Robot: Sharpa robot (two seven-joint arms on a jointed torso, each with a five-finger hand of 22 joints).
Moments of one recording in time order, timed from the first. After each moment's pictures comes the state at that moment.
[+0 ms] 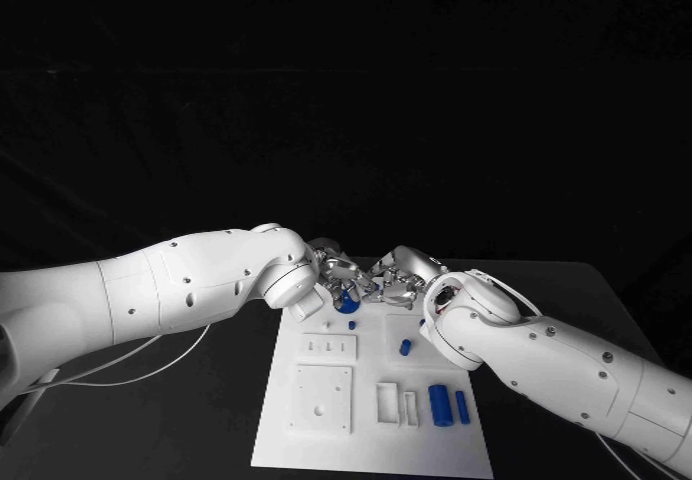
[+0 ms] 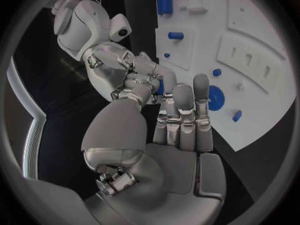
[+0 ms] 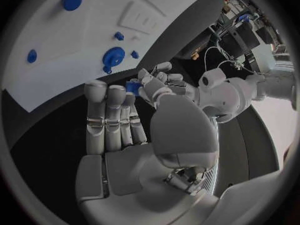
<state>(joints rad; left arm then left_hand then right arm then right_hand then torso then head) 1.45 -0.54 -0.21 1.31 -0.52 -0.16 -0.43 1.13 -0.05 0.41 -0.15 0.44 1.26 0.07 0.06 0.11 1.47 -0.06 0.40 0.15 1.38 -0.11 1.10 0.45 0.03 1.07 -0.14 0.87 0.73 0.98 -0.55 0.27 1.43 -1.51 -0.30 -0.39 1.27 -0.14 0.31 -0.13 0.11 0.98 0.12 0.07 0.06 1.11 0.02 0.96 0.98 1.37 -0.05 0.88 0.91 0.10 1.44 -0.07 0.56 1.31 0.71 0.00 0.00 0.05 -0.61</state>
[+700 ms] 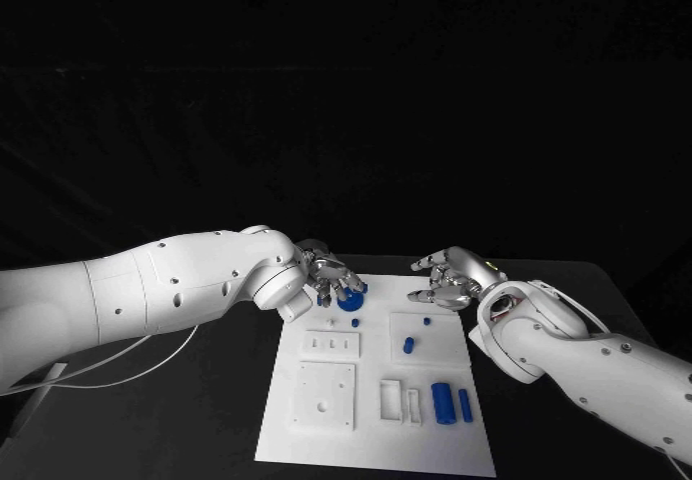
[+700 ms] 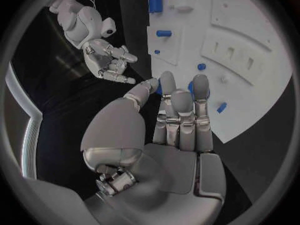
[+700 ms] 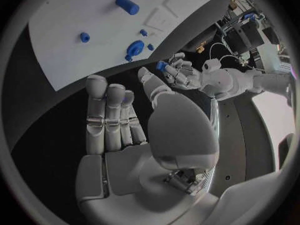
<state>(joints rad) 1.45 -0.61 -0.24 1.34 -0.52 -0.19 -0.43 1.10 -0.05 0.41 -0.15 0.44 1.27 0.07 0.06 0.11 1.48 -0.07 0.49 0.19 1.40 -0.12 1.15 0.49 0.03 1.08 -0.15 0.88 0.75 0.93 -0.74 0.30 1.53 -1.47 -0.39 -0.32 1.32 -0.17 0.23 -0.09 0.17 0.89 0.13 0.06 0.06 1.08 0.02 0.99 0.89 1.36 -0.05 0.89 0.88 0.11 1.44 -0.07 0.46 1.31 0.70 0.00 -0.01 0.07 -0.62</state>
